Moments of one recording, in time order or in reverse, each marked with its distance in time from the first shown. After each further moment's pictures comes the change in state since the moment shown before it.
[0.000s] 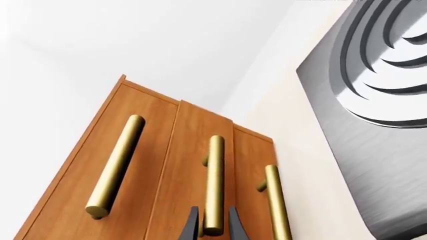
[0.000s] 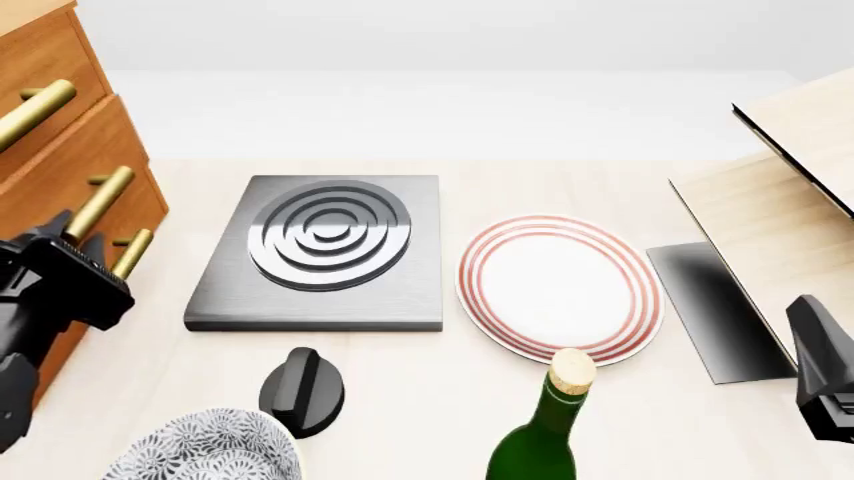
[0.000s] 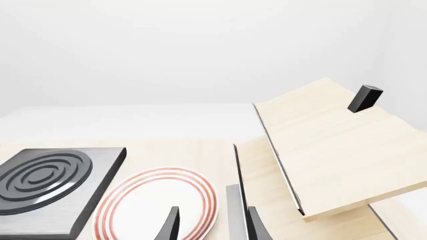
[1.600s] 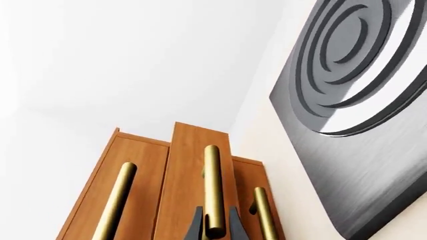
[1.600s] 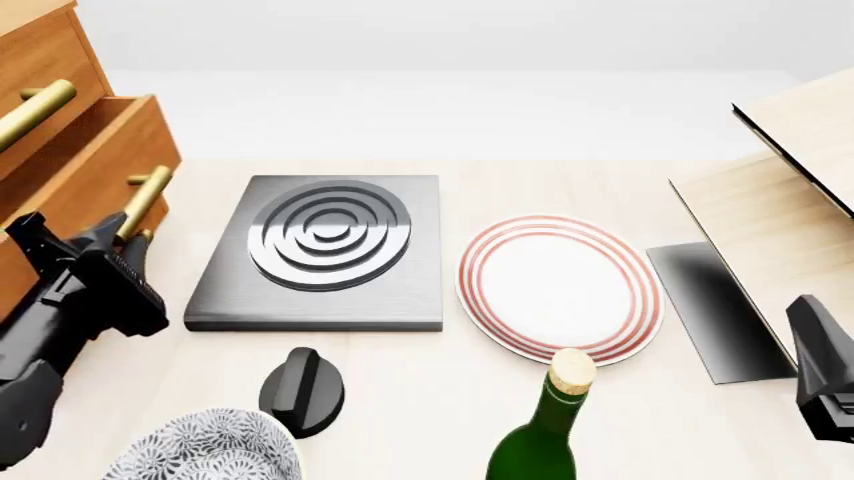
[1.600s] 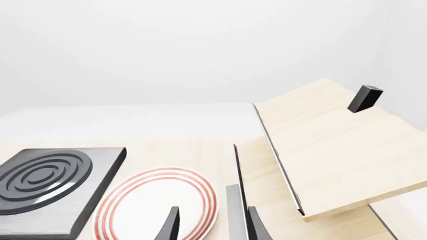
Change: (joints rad) left arm -0.137 -0.037 0.021 0.020 0.154; right arm 0.000 0.000 0.000 0.000 0.000
